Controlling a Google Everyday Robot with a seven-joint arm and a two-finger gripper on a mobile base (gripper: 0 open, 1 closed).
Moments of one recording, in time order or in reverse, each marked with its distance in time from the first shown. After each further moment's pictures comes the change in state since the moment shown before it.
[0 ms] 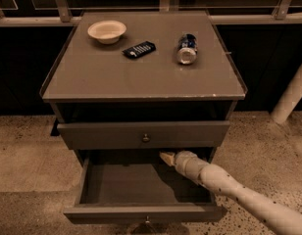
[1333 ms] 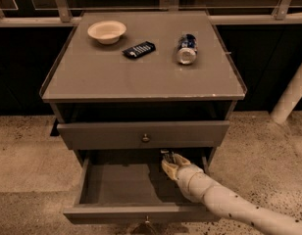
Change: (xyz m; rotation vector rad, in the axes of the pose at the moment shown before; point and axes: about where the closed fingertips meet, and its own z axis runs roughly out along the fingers) arm -0.006 0.049 -0.075 0.094 -0.022 0.035
